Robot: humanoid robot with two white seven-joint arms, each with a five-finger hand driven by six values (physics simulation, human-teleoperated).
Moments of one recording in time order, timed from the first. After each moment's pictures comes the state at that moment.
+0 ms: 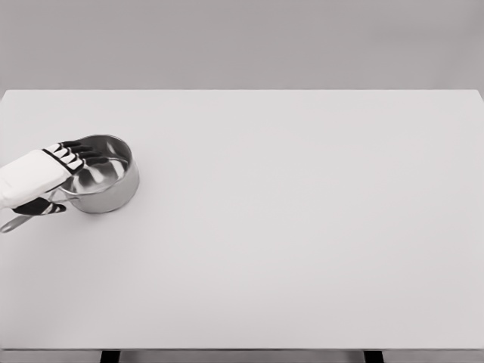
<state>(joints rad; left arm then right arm) -0.04 0.83 -0.02 -1.62 -0.55 -0.61 -0.32 0.08 0.00 -0.11 0.07 -0.01 -0.22 -0.06</state>
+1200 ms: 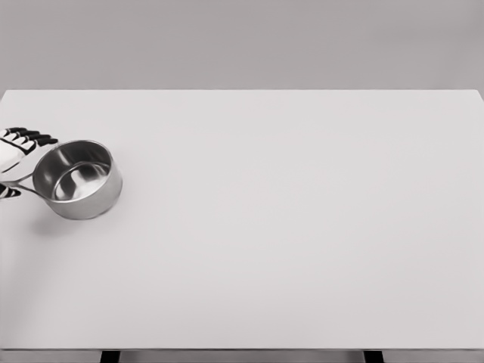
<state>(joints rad) -0.14 0.82 0.04 -1.38 -0.66 -0.61 -0.32 0.08 0.00 -0.11 0.07 -0.01 -0.22 -0.06</state>
